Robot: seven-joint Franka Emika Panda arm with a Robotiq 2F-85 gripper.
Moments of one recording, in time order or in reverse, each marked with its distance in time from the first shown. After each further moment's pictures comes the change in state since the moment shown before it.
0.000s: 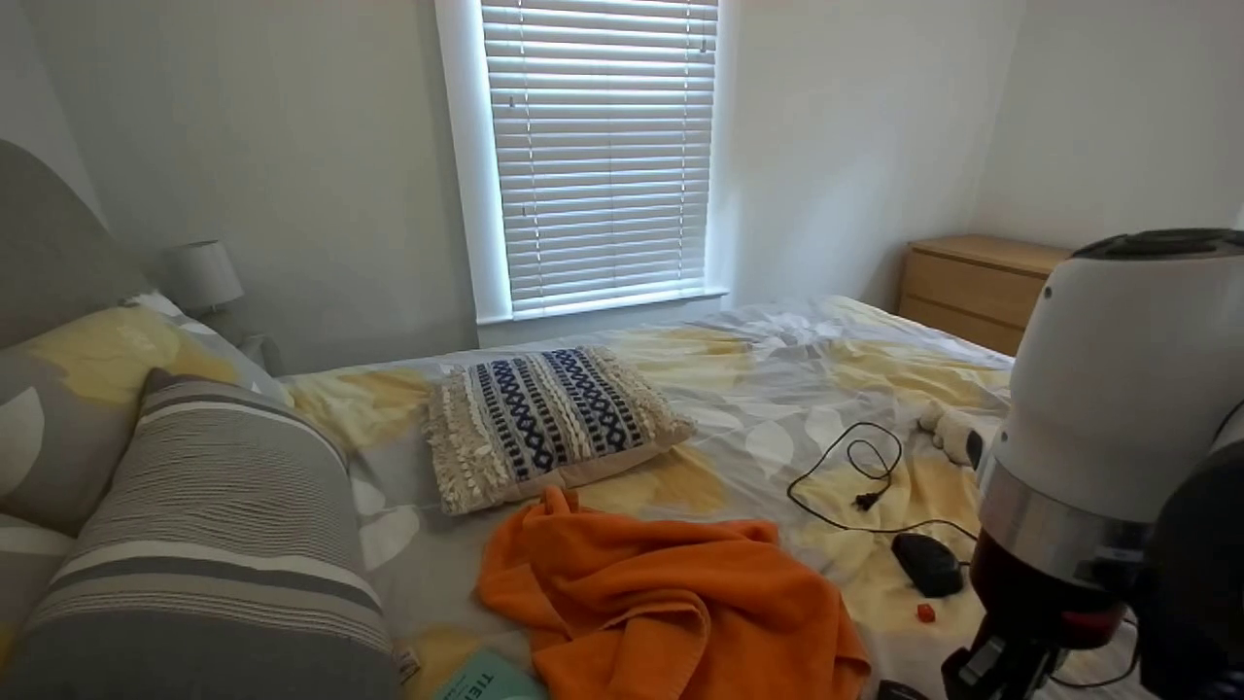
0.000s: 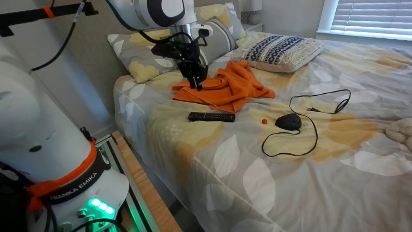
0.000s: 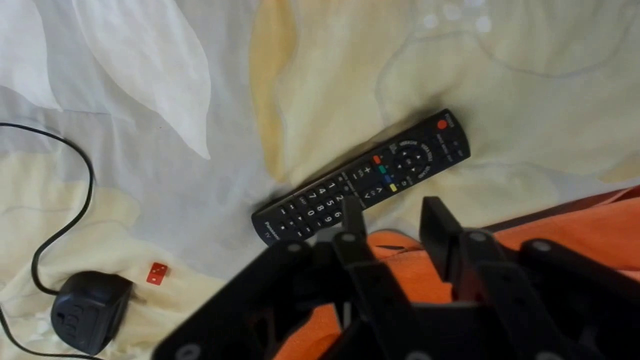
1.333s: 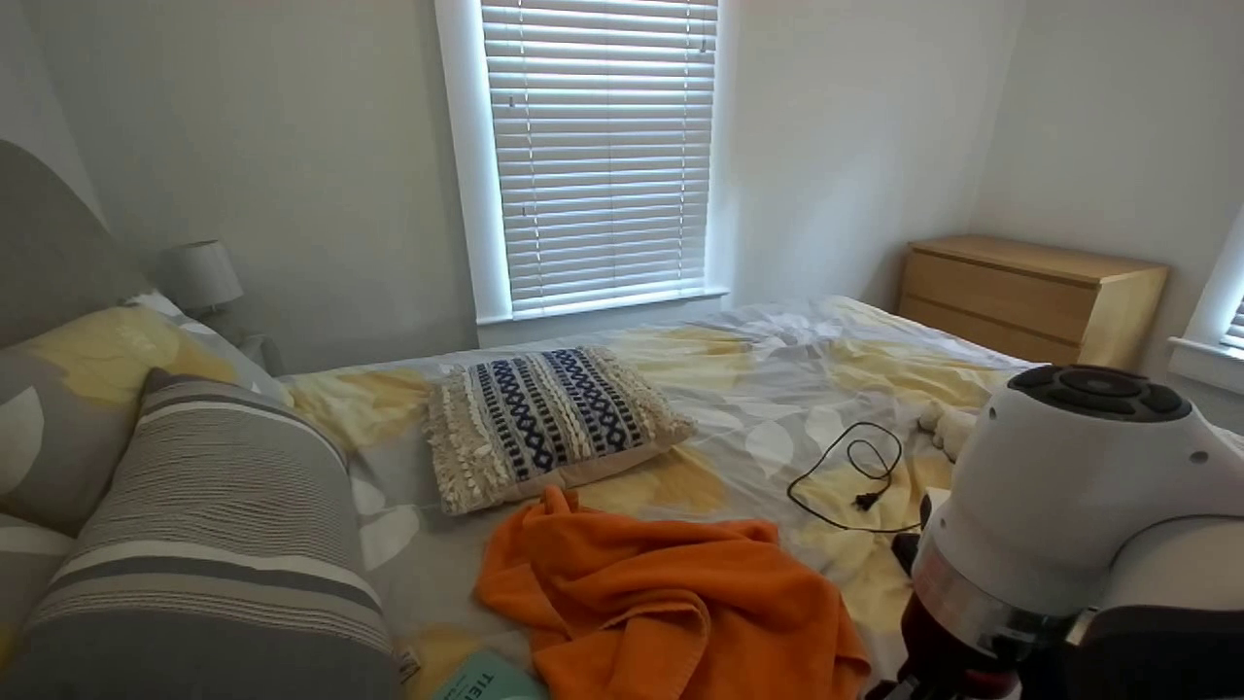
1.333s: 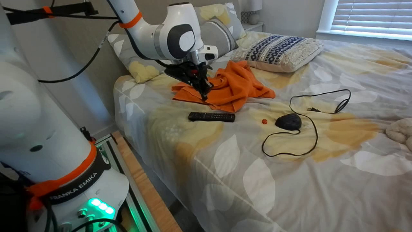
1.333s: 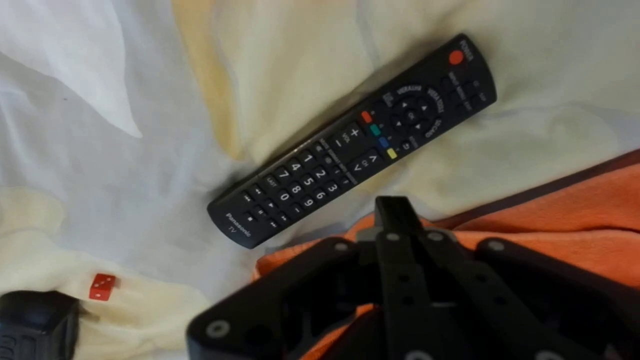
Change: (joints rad) arm 0.014 0.284 -0.028 0.049 -0.107 0.341 0.172
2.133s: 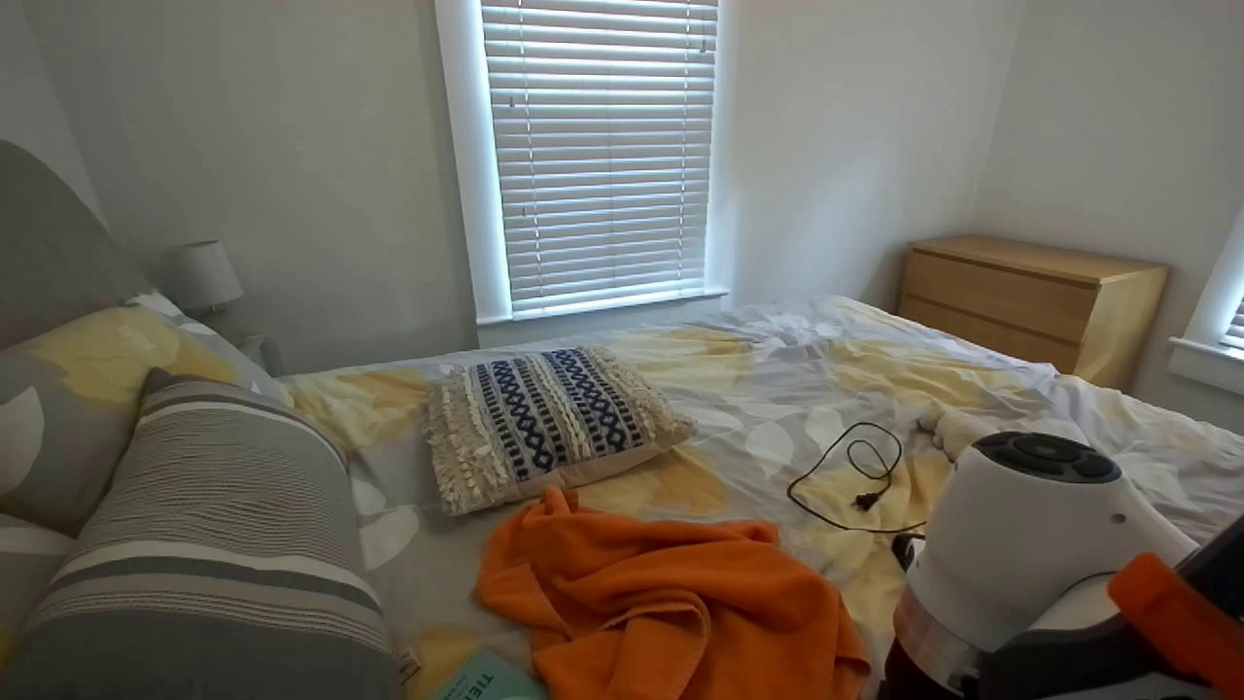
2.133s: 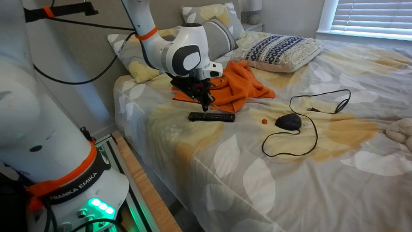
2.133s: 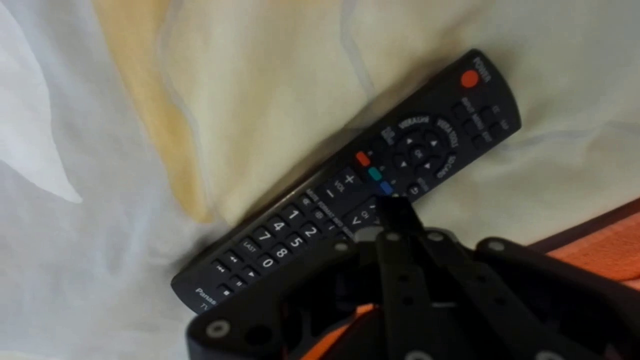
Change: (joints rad) arm -0.008 0.178 0.010 0.067 0.175 0.058 -0.116
